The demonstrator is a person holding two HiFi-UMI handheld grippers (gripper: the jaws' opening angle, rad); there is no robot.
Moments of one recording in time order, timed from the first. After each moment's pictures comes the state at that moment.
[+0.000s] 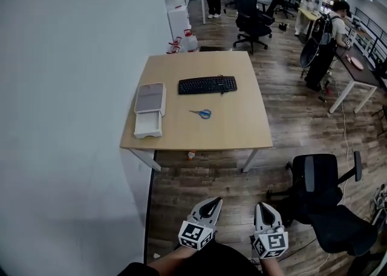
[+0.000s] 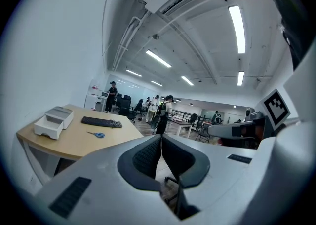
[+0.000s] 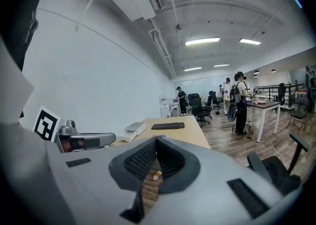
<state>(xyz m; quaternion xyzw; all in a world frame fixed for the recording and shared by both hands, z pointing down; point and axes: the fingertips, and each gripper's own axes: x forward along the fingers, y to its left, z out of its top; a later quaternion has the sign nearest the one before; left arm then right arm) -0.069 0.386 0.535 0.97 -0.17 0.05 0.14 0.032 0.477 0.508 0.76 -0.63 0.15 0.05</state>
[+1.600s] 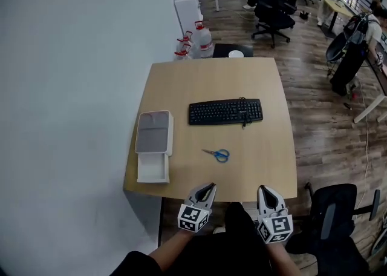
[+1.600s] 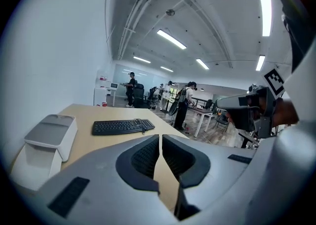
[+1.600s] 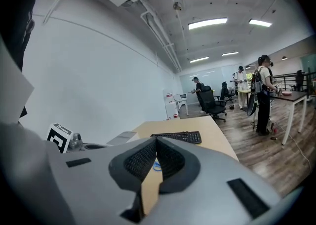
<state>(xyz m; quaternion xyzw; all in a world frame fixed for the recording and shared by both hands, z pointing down) 0.044 0.014 0.615 0.96 -0.22 0.14 0.14 0.179 0.105 0.537 0.72 -0.67 0.18 0.04</state>
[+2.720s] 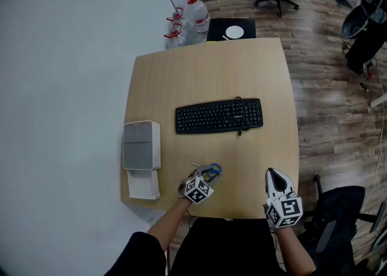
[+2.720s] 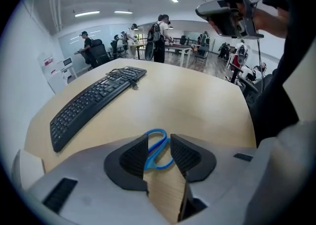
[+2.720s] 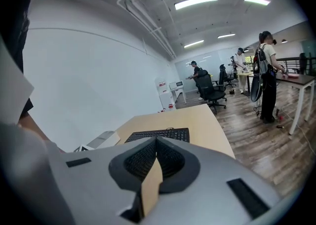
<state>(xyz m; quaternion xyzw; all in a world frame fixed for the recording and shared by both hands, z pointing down) 0.154 -0.102 0.826 0.88 -0.01 0.48 0.01 0.349 -0.029 0.607 0.70 -0.66 0.26 0.04</state>
